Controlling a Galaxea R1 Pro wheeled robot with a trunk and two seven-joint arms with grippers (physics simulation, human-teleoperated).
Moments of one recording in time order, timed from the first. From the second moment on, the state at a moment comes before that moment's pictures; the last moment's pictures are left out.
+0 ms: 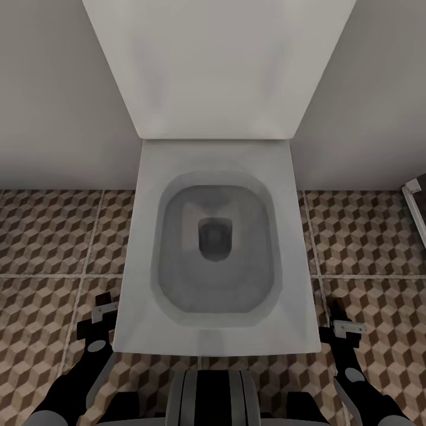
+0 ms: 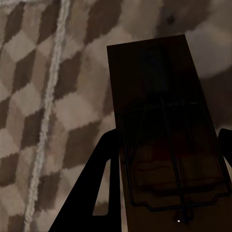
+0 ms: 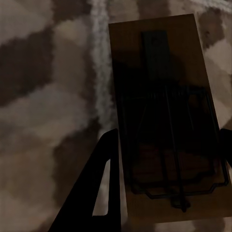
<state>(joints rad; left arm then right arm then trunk) -0.46 0.14 -0.12 -0.84 0.15 0.01 0.55 -0.50 -0.22 0.08 -0.47 -0.07 -0.46 -0.26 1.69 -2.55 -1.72</state>
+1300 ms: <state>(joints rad) -0.46 0.14 -0.12 -0.84 0.15 0.01 0.55 -0.50 -0.22 0.08 -0.47 -0.07 -0.46 -0.26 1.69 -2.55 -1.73</state>
